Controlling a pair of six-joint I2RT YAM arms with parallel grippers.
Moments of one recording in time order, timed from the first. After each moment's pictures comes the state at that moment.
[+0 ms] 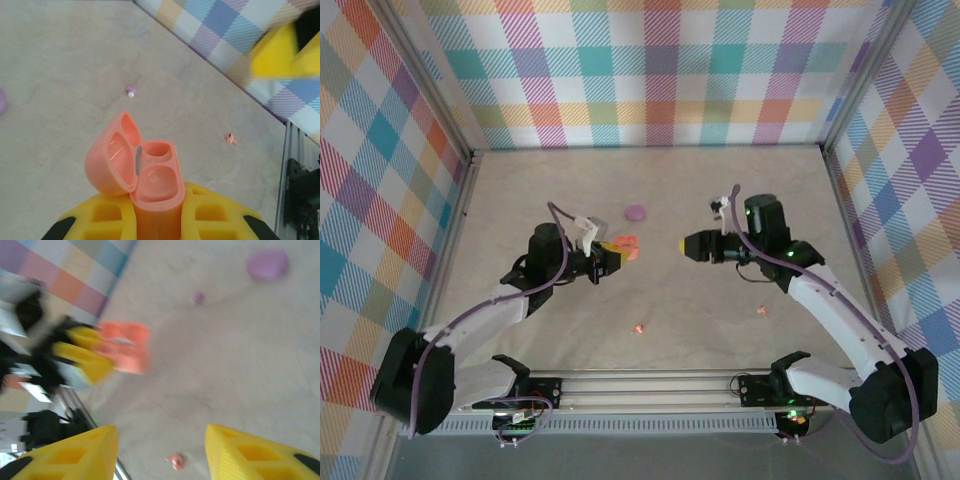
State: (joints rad) left arm -0.45 1.12 0.57 0.18 0.58 -0.22; right arm 0.44 1.11 0.86 -0.43 -0.61 0.41
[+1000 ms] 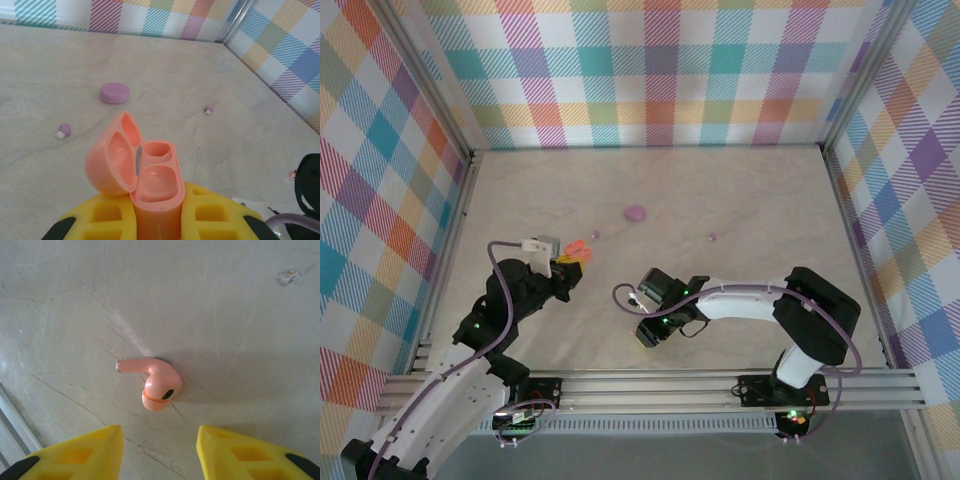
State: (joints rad) left arm -0.45 0.59 0.48 -0.22 0.15 -0.31; right arm 1.03 1.63 0.83 -0.39 -0.24 0.25
